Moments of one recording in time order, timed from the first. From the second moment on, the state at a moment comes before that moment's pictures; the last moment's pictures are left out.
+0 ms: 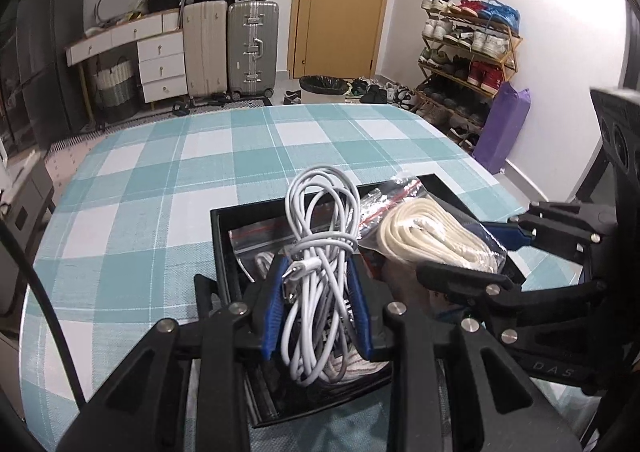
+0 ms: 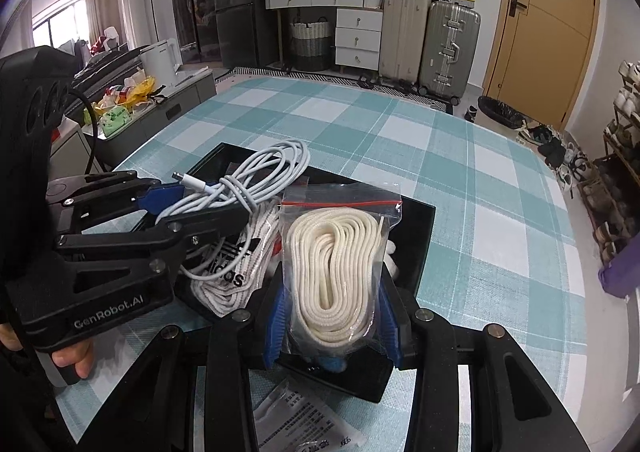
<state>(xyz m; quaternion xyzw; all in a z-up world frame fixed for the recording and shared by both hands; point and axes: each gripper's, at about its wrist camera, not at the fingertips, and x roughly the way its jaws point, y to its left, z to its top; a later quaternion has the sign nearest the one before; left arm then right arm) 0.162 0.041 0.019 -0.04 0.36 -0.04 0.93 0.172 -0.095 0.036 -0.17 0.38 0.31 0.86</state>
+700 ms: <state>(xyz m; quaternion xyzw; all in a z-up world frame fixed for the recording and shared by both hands) 0.145 0.043 0.032 -0.04 0.36 -0.05 0.93 0.150 -0.105 0.051 -0.19 0.32 0.32 0.87</state>
